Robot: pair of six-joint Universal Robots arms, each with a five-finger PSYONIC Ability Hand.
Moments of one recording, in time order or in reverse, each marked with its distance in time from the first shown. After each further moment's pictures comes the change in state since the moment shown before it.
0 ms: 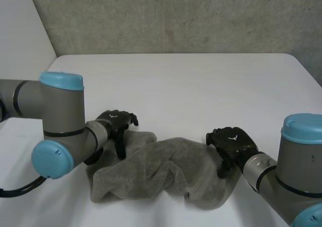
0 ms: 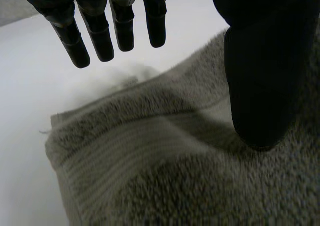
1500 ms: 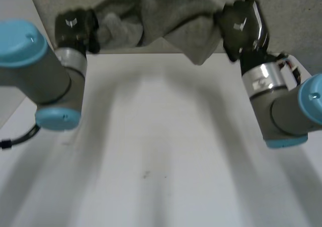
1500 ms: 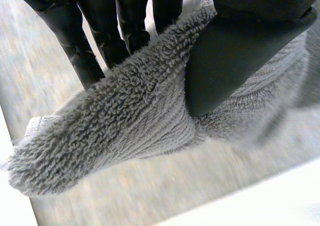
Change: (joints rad) left arm 0.016 0.164 0.094 0.542 -0.281 -0.108; right arm -0.008 0.019 -0.286 -0.713 -0.048 -0.358; left_hand 0.854 0.904 0.900 0.901 0.878; right_hand 0.850 0.865 0.872 0.881 0.835
